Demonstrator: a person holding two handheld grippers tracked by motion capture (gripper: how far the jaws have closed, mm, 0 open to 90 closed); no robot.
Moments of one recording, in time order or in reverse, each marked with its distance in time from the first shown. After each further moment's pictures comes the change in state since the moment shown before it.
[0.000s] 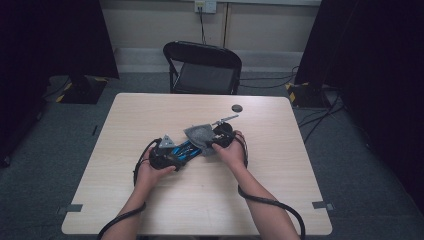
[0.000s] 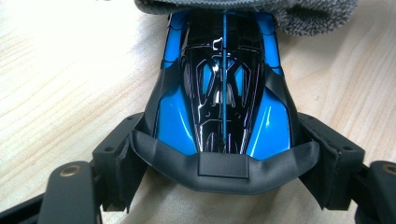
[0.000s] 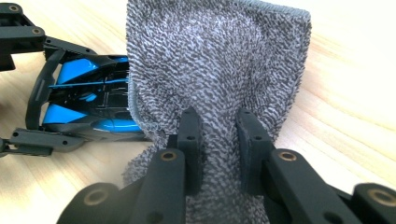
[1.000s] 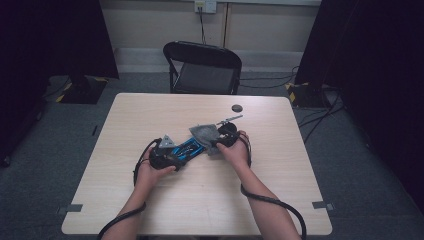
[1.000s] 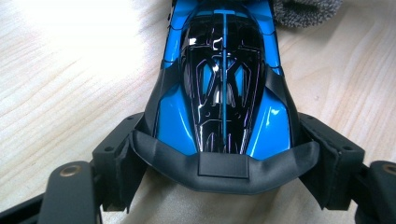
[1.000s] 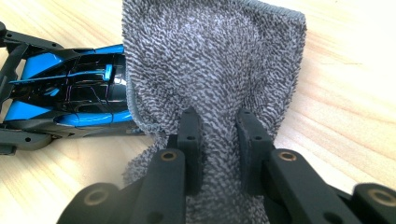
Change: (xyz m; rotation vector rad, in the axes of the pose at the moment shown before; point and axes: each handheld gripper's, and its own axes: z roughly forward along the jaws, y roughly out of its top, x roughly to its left) left arm 0.000 0.000 0.000 -0.001 0.000 -0.002; right arm -0.015 -0.006 0.000 0.009 -0.035 0.029
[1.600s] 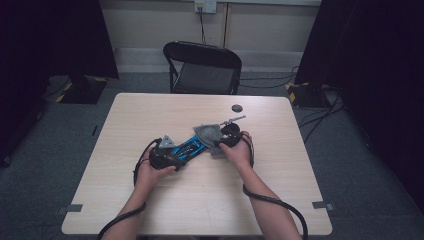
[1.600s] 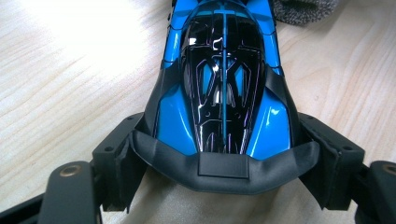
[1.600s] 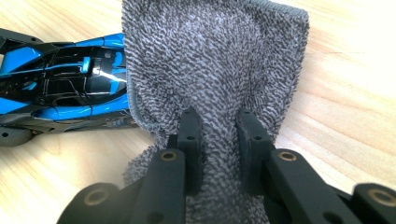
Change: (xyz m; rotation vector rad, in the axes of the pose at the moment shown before) left arm 0.000 0.000 0.000 0.000 0.001 0.001; right arm -0.009 -0.005 -0.001 0.004 -0.022 0.011
